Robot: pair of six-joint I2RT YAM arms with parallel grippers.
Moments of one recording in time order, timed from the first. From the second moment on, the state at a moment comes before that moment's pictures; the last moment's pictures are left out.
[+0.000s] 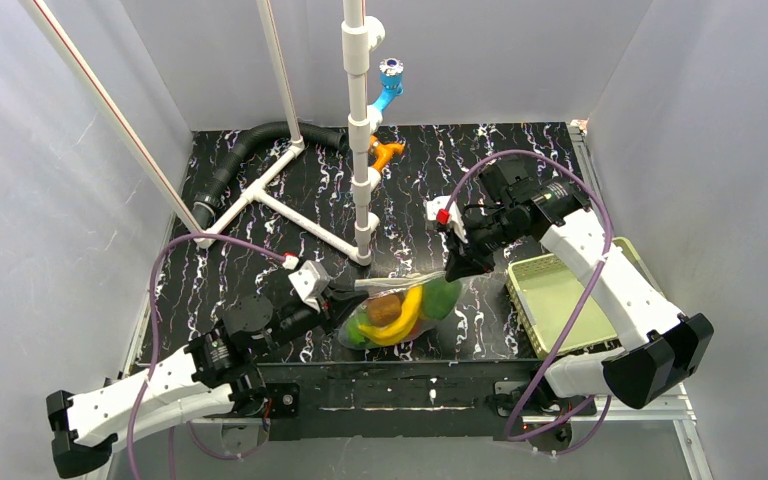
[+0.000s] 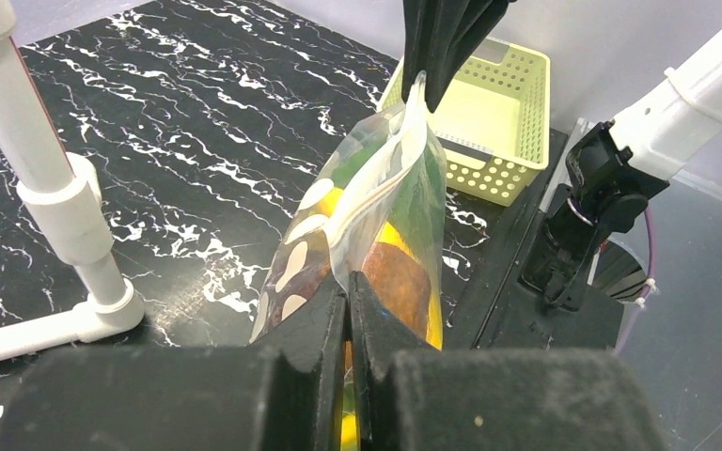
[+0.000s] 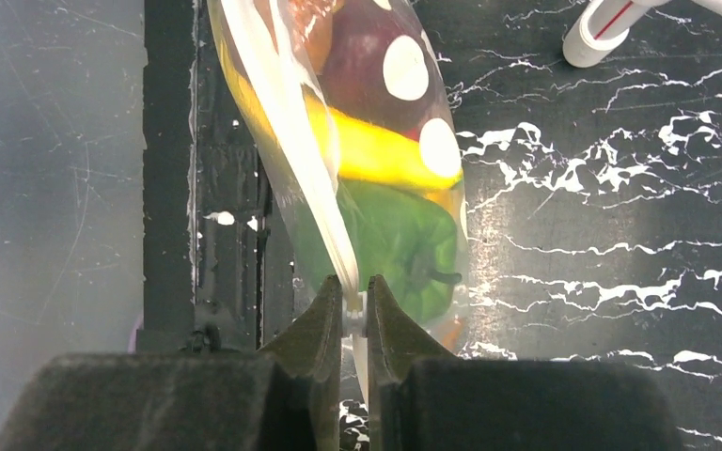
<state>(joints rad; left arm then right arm) -1.10 0.49 0.47 0.01 -0.10 -0.14 0.53 1.33 1.42 -1.27 -0.79 -0.88</state>
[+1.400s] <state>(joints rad) -1.10 0.53 0.50 -0.08 -0.14 -0.01 0.50 1.50 1.60 -1.32 -0.62 -1.04</state>
